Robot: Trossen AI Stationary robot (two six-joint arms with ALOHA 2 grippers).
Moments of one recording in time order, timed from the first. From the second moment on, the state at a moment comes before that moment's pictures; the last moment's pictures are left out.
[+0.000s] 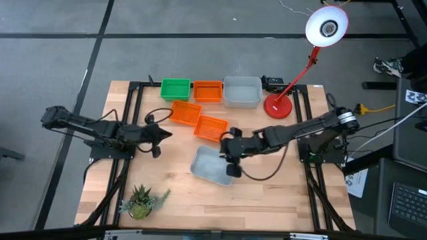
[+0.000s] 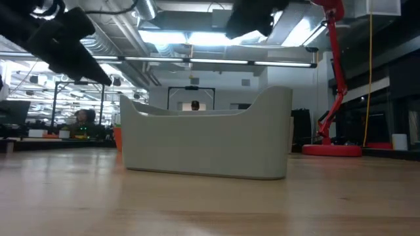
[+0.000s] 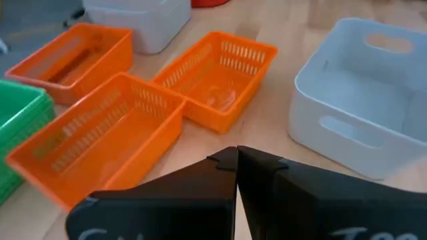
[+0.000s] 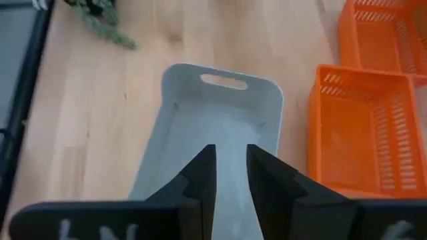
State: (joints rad) left arm -0.20 0.51 0.29 -0.21 -0.49 -0.22; right arm 0.25 1.64 1.36 -0.56 0.18 0.28
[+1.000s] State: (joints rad) left arm 0.04 0.26 0.01 0.03 -0.08 0.06; right arm 0.35 1.98 1.68 -0.61 0.19 0.37
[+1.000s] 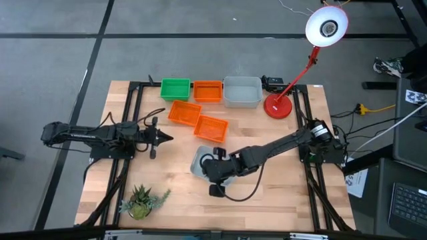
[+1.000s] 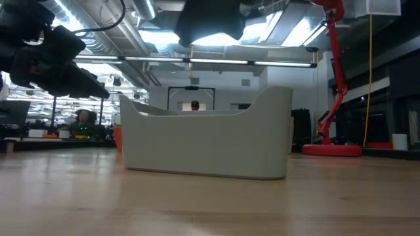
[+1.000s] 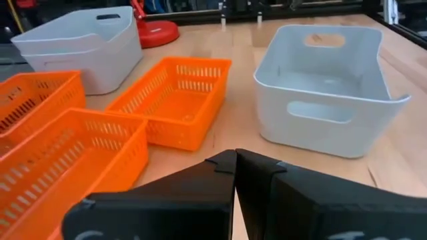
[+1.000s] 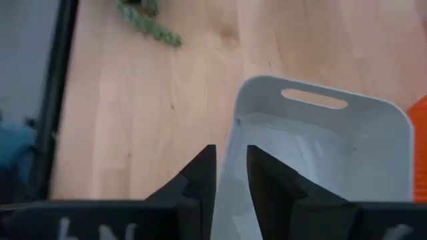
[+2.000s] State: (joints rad) left arm 0.04 0.26 0.01 0.01 -0.03 0.00; right arm 0.33 2.15 1.67 -0.58 0.08 0.47
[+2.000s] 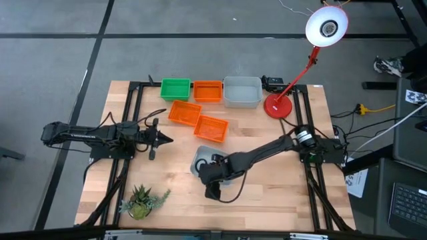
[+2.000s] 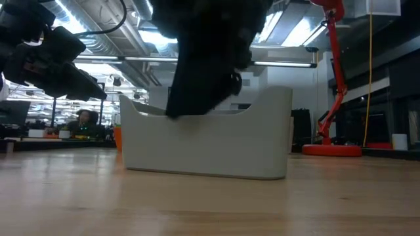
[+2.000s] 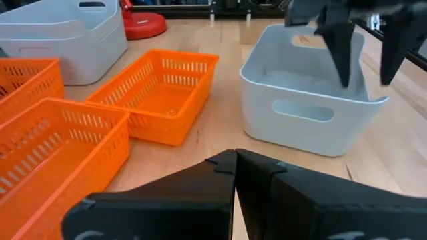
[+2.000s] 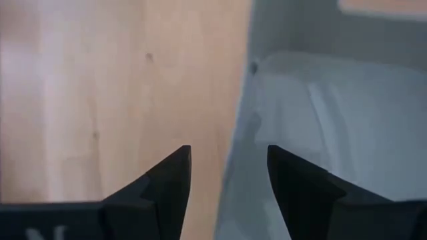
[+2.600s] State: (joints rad) left arm 0.04 0.26 0.01 0.02 -0.04 0.00; right arm 0.34 2.21 1.67 -0.69 0.07 0.65
